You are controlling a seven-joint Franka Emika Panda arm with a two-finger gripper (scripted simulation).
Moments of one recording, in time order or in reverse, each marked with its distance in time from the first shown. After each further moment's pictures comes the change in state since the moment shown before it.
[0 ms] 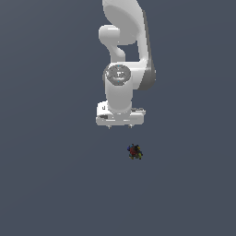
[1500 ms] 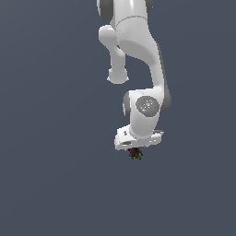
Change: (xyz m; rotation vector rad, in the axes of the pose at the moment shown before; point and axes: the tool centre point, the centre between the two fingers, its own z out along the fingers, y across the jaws) arm 0.081 -0.073 0.064 -0.036 0.074 -0.150
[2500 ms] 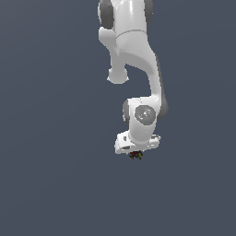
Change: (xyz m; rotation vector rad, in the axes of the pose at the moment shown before) arm 0.003 0.001 0.037 -0.001 0.007 0.000
